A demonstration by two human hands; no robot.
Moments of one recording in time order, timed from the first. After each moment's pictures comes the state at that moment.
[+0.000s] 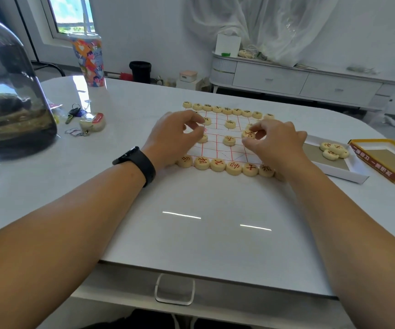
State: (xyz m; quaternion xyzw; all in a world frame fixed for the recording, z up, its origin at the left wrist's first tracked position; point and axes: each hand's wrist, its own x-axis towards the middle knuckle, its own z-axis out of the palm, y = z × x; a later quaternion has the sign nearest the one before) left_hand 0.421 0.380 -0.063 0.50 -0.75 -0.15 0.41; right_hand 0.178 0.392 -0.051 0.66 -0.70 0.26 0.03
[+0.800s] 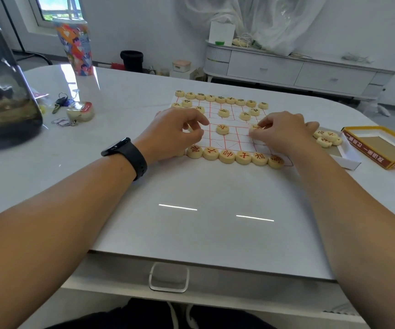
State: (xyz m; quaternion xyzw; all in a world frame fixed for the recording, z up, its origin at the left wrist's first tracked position) left_hand 0.417 0.388 -0.066 0.44 -0.82 -0.14 0.34; right_hand 0.153 0.387 -0.045 0.62 -0.77 0.15 0.03
